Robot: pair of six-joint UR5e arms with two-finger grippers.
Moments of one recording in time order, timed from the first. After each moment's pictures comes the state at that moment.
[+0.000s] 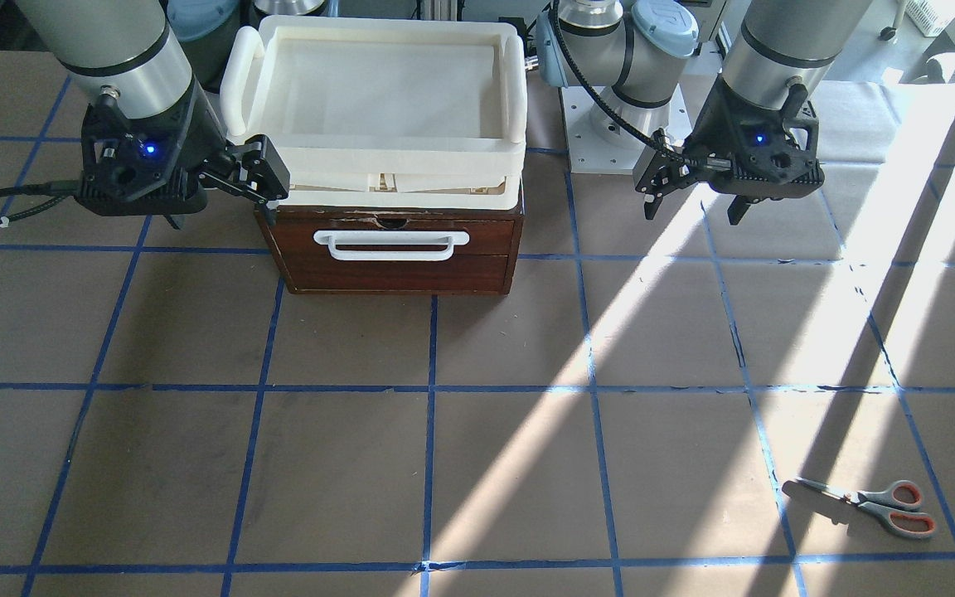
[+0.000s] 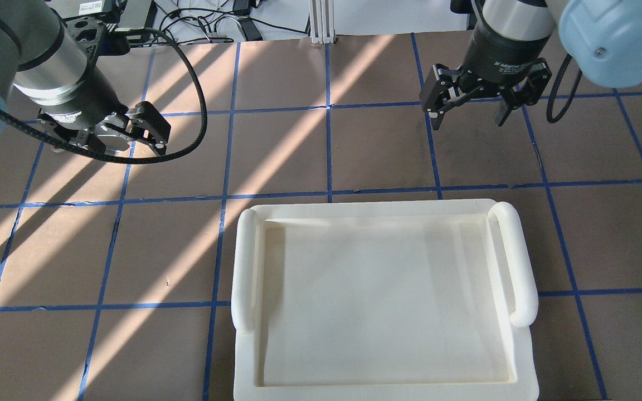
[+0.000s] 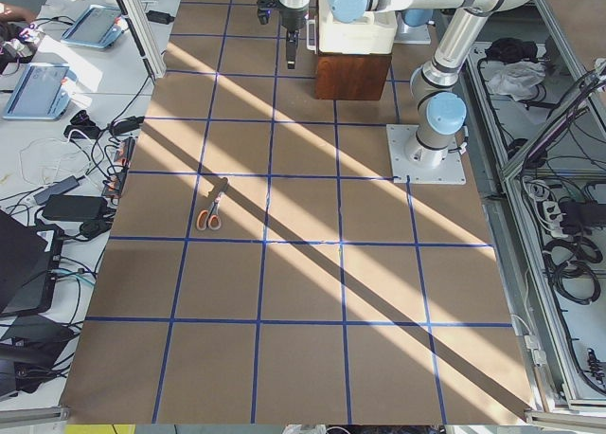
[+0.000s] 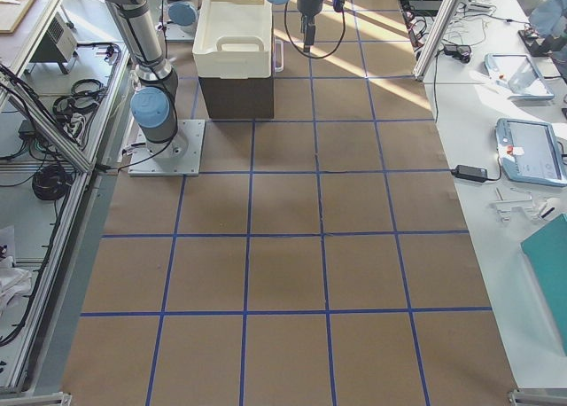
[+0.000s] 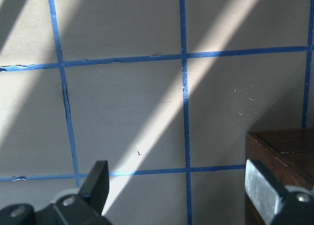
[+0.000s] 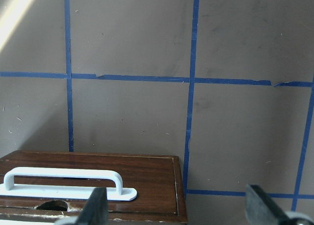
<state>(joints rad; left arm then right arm) -1.50 -1.50 -1.67 -1.51 1.58 0.14 1.62 -1.52 1.51 -1.54 -1.53 0.00</state>
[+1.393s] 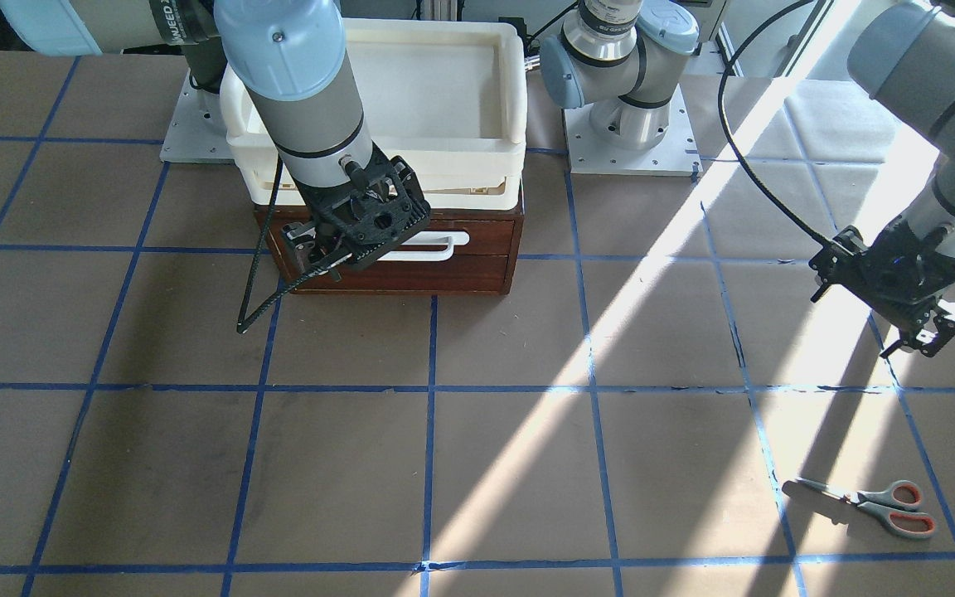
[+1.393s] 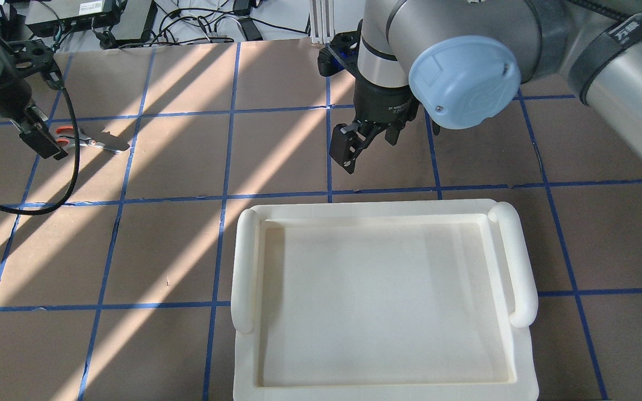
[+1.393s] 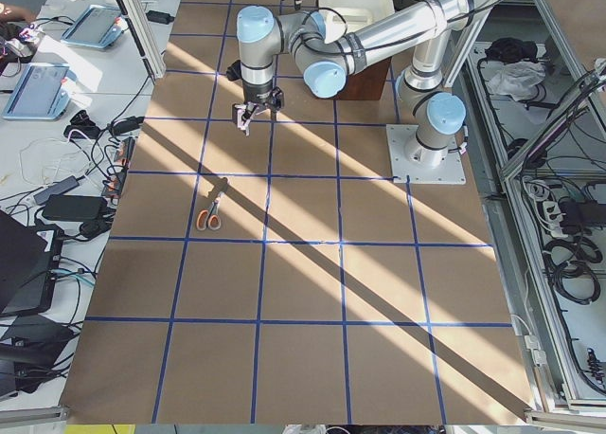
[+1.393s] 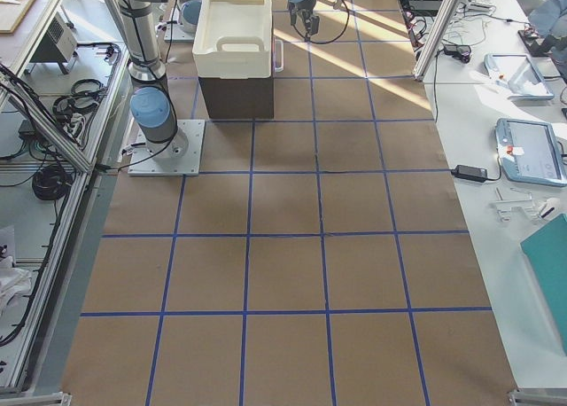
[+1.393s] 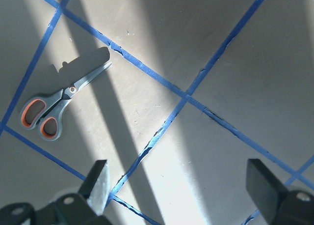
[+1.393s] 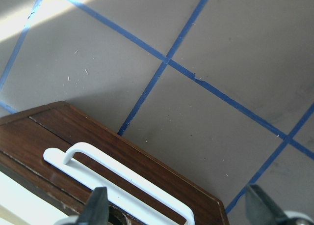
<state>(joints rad) -1.17 -1.74 -1.66 -1.22 1.63 1.41 1.84 -1.37 1.51 -1.64 -1.45 -0.47</state>
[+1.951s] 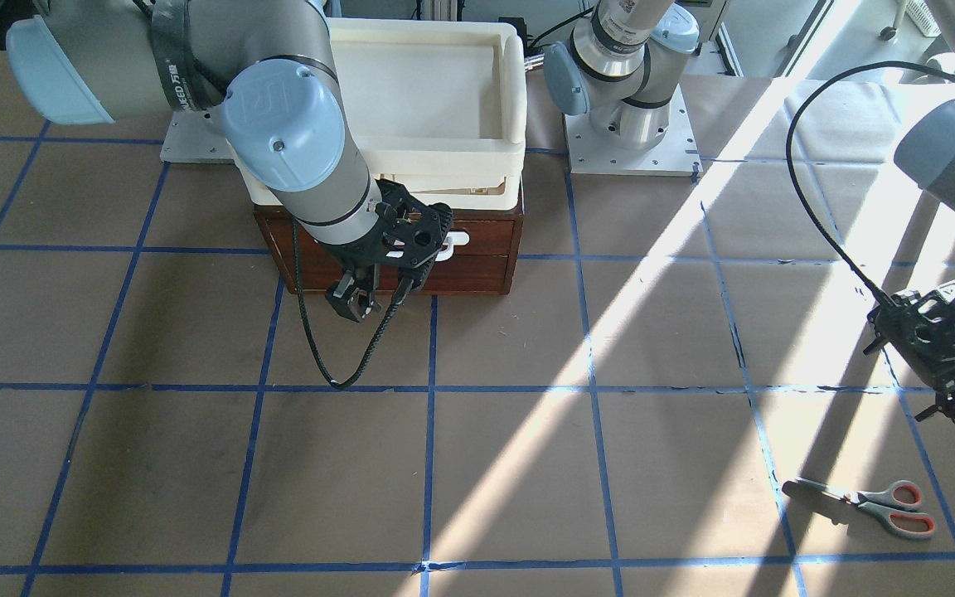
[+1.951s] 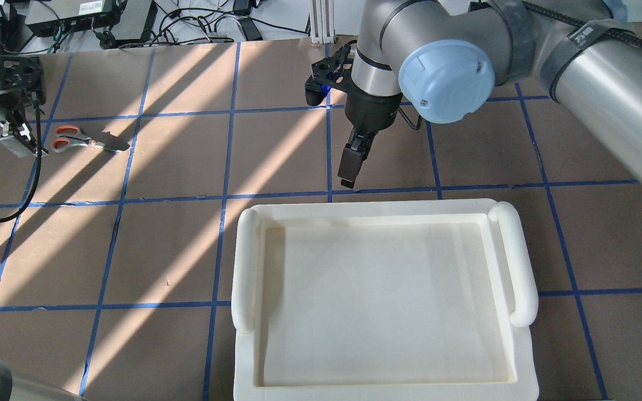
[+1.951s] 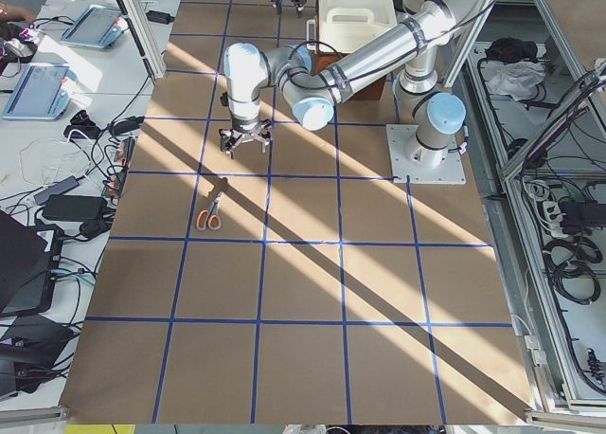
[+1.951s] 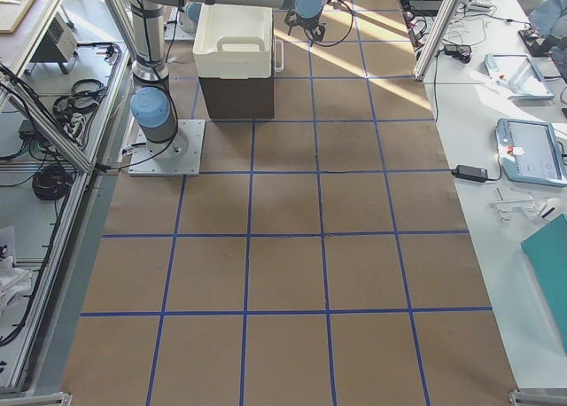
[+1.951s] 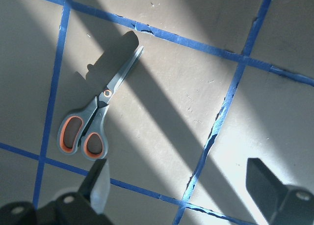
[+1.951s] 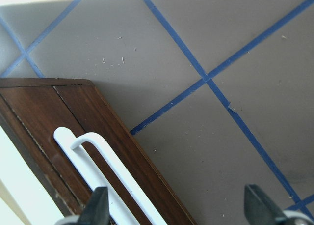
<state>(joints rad) -1.09 -1.93 -1.56 -1.12 1.60 1.79 1.82 -1.28 1.50 -1.61 -1.36 -1.01</state>
